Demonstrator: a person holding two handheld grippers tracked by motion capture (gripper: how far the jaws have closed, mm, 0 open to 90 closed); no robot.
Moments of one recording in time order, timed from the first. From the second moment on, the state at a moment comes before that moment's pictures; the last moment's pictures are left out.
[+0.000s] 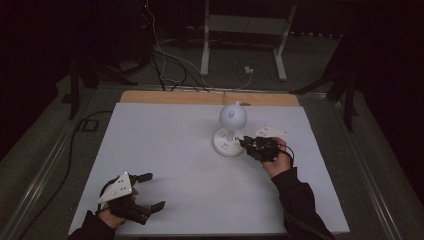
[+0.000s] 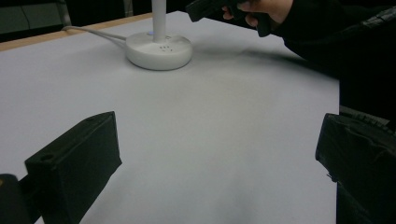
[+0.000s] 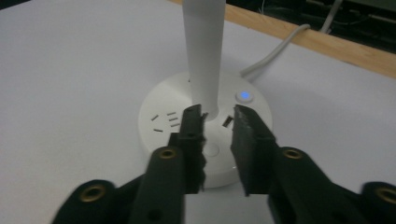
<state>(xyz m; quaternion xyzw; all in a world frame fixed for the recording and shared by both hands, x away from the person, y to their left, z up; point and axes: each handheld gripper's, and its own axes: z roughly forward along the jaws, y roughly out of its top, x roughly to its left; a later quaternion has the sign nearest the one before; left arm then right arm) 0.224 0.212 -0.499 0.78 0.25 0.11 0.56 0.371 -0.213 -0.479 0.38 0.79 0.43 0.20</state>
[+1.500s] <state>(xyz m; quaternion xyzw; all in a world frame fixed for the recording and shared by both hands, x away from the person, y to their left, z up) 0.225 0.212 -0.500 0.78 0.25 0.11 0.56 0.383 -0.194 -0.508 0.39 0.81 0.39 0.22</state>
